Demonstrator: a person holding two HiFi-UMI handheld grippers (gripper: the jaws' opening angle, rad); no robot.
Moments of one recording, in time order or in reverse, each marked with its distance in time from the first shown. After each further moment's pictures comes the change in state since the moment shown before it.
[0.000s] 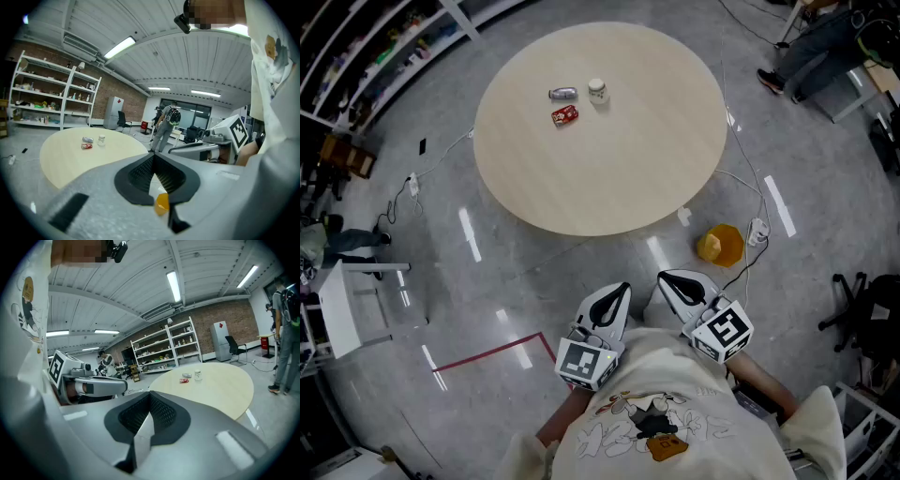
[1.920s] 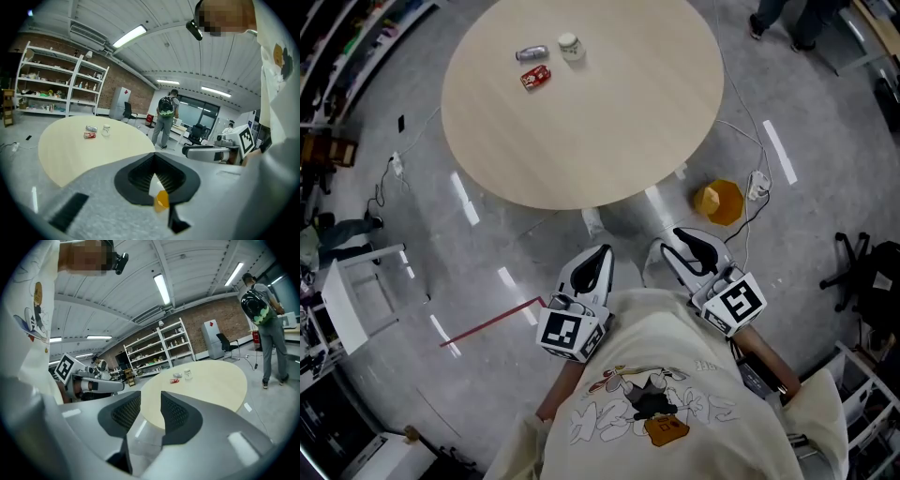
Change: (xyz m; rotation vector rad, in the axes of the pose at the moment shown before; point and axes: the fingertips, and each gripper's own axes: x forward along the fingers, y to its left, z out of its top) left arm 0.050 0.038 -0.012 -0.118 0.083 0.043; right arm -0.009 -0.075 -0.011 0.085 -0.041 -0.068
